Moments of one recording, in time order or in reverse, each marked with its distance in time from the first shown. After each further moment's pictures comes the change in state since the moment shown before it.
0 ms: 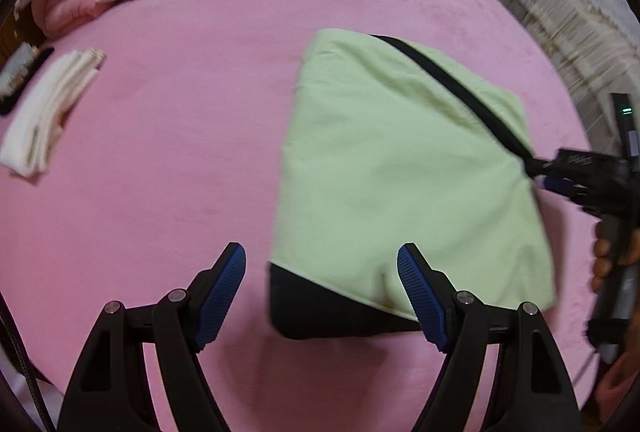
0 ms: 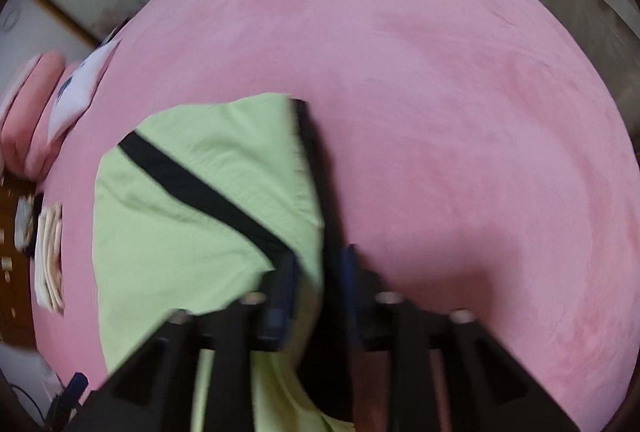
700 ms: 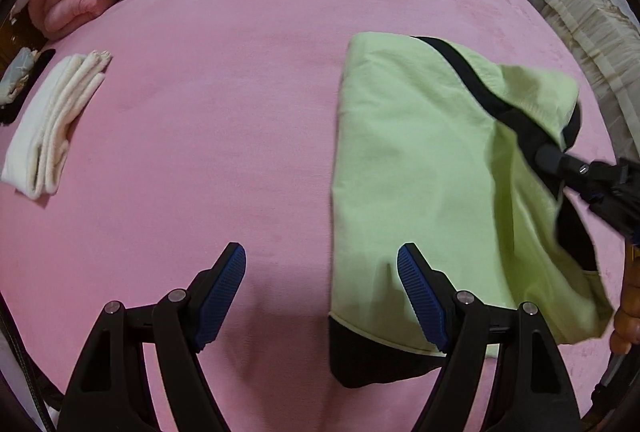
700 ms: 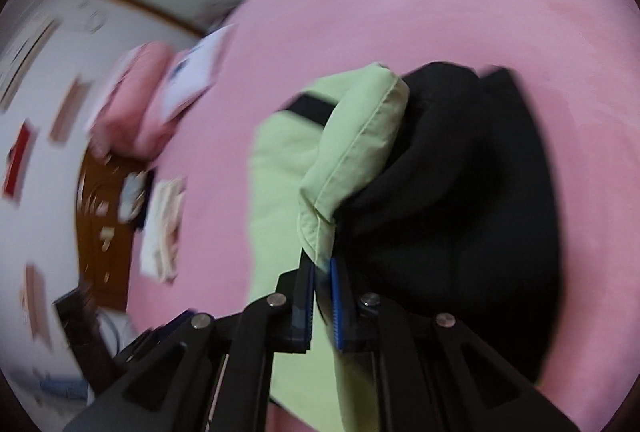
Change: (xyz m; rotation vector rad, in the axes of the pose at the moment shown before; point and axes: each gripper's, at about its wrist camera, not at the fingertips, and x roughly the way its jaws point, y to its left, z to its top) left arm 0.022 0.036 0.036 -0.014 0.071 0.023; right arm -0.002 0.113 -0.016 -0.174 0.036 0.479
